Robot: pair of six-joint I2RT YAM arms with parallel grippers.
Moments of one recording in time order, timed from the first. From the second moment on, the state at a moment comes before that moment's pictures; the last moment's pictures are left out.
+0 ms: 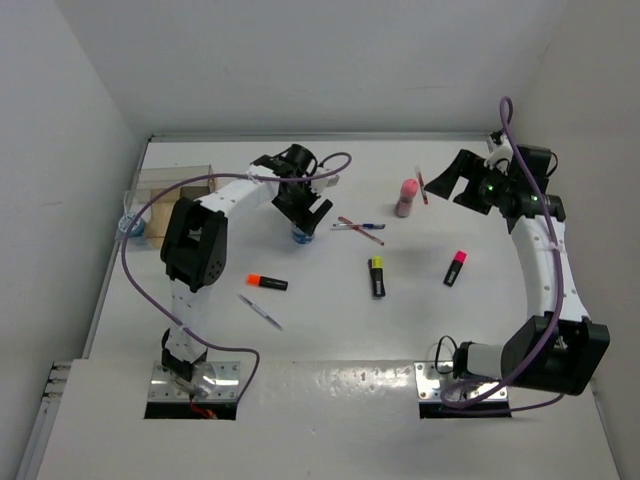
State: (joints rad) left arm -0.48 2.08 1.73 -0.81 0.17 0.28; right arm -0.19 1.29 1.14 -0.51 -0.57 0.31
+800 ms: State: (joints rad) left arm -0.51 2.11 1.79 -0.84 0.09 0.28; right arm -0.19 1.31 1.14 -0.51 -0.58 0.30
